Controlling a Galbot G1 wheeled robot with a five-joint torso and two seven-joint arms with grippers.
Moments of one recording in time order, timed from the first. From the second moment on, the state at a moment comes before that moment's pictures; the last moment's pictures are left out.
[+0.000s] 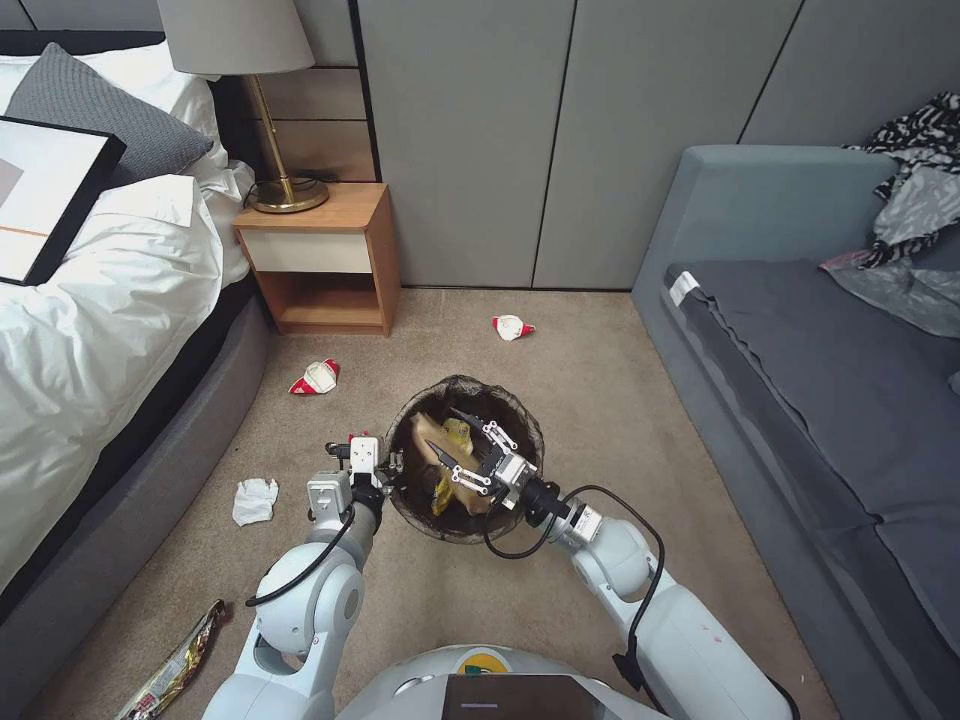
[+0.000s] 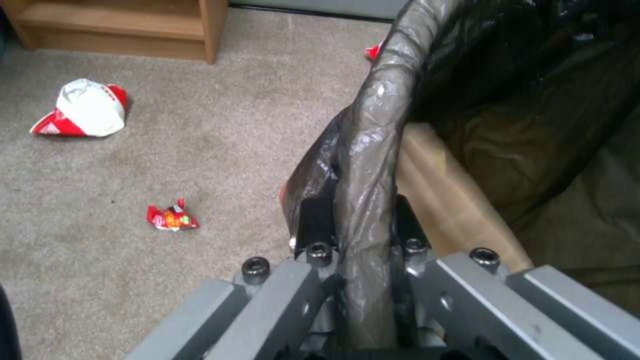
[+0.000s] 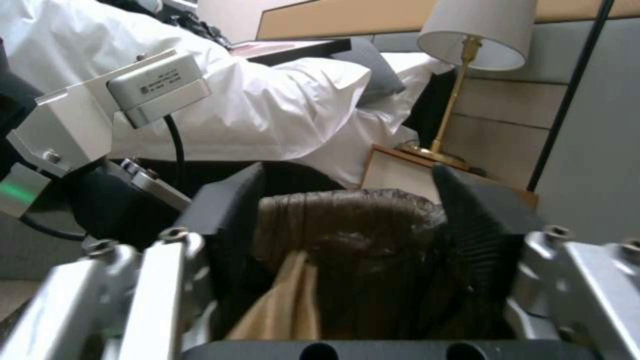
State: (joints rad) left arm 1.51 -1.47 -0.39 -2.25 -0.26 0.62 -0.14; right arm -1.22 1.19 0.12 1.80 0.13 0.48 -0.45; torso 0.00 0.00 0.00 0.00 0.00
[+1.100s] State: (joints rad) left arm 1.53 -1.43 -0.42 -2.27 -0.31 0.69 -0.16; right arm -1.33 1.27 0.26 1.96 0.07 0.42 -0.06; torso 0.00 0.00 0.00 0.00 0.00
